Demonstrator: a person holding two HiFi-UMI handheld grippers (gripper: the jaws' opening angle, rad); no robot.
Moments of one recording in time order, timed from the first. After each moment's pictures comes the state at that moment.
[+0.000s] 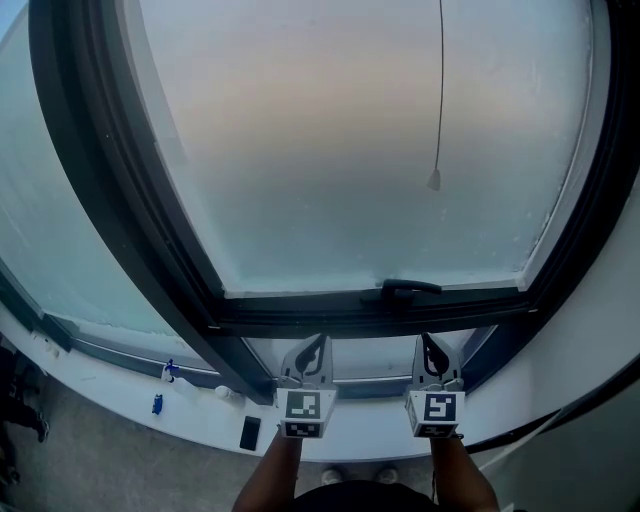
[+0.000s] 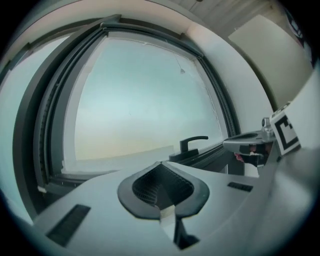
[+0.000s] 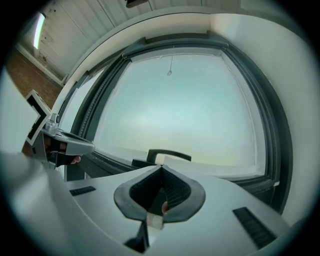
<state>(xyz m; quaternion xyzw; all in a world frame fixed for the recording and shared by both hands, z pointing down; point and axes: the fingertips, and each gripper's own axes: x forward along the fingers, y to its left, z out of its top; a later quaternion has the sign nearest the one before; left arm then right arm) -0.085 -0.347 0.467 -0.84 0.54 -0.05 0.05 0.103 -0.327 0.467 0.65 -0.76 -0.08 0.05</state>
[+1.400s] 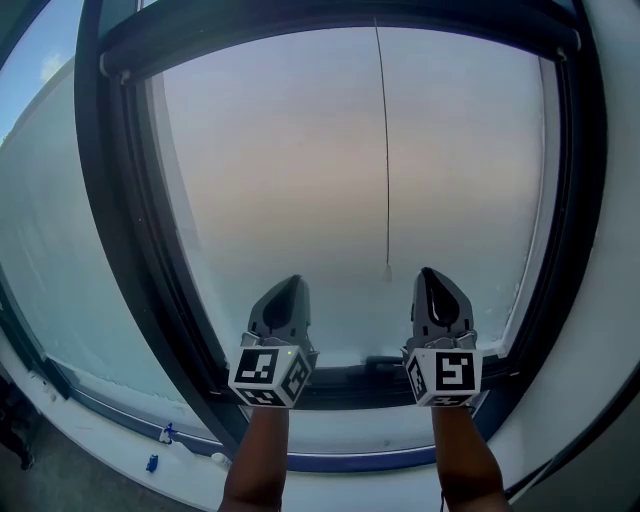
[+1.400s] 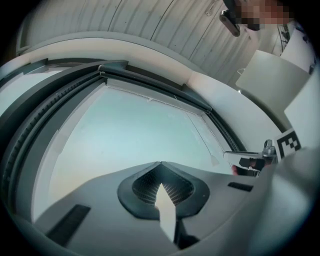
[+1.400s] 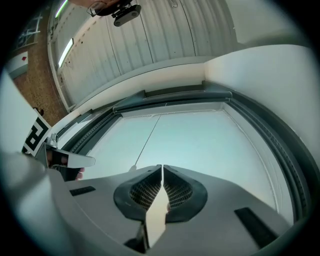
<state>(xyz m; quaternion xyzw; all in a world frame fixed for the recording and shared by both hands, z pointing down) -0.079 -0.383 0.170 -0.82 0.50 0.19 0.18 0.114 -0.352 0.158 0.60 -0.73 -0.29 -0.18</state>
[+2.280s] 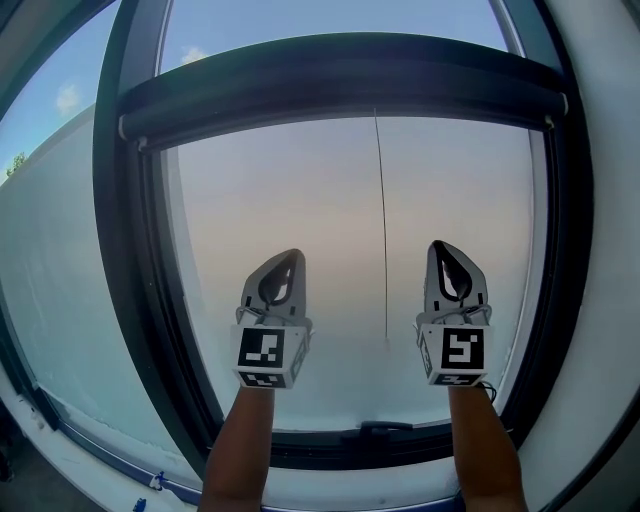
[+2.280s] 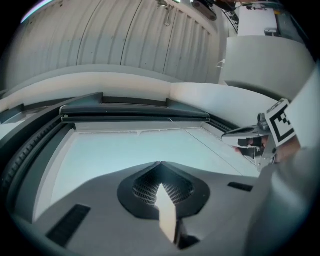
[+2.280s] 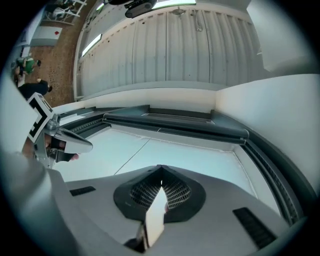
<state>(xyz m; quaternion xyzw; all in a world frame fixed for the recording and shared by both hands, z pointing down) -0.061 -0.387 0.002 -0.75 0.50 0.19 0.39 0.140 -0.354 -0.005 0.60 -0.64 -0.44 -0.20</state>
